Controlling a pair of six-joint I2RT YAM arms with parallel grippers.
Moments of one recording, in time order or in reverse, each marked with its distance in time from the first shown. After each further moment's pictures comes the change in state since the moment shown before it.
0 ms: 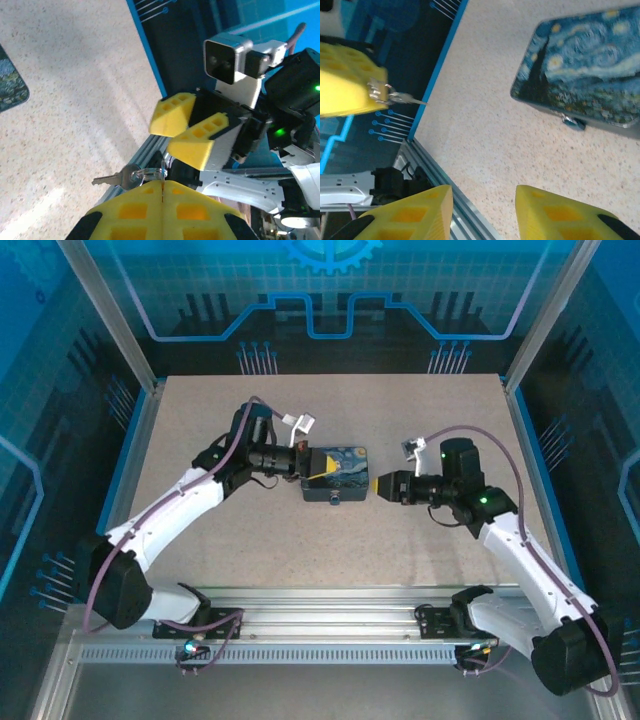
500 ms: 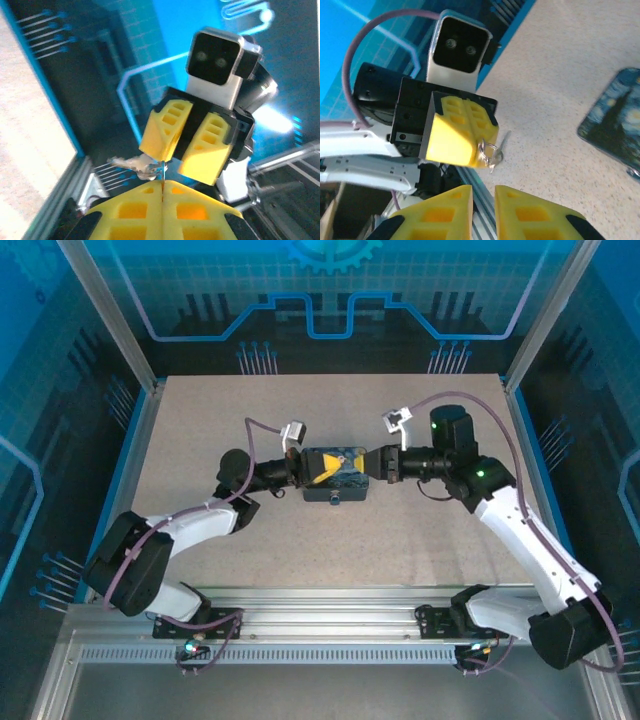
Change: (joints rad) left arm -0.013 0.060 -0.478 1.355 0.023 -0.746; right arm 0.080 0.123 0.305 -0.074 -0.064 -0.043
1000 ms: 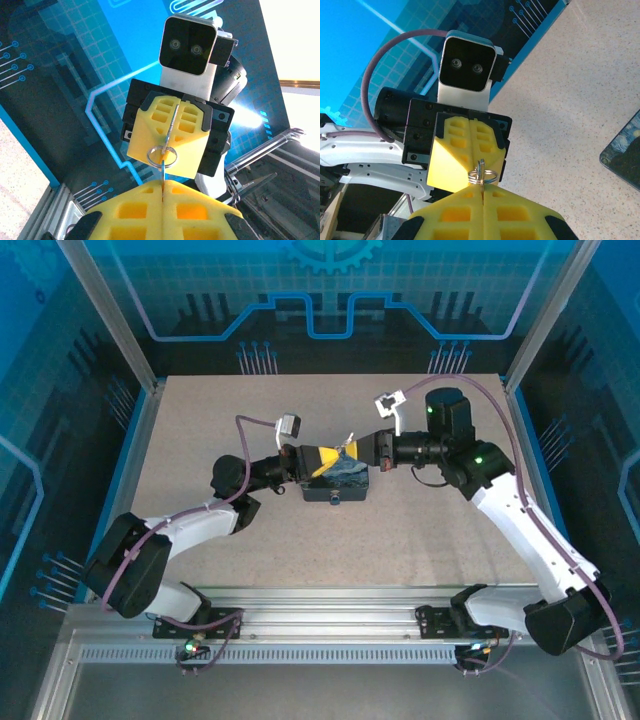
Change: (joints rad) left arm -0.029 -0.003 -0.002 0.258 -0.072 -0.076; right arm 0.054 0.085 0.173 -0.013 -0.023 0.001
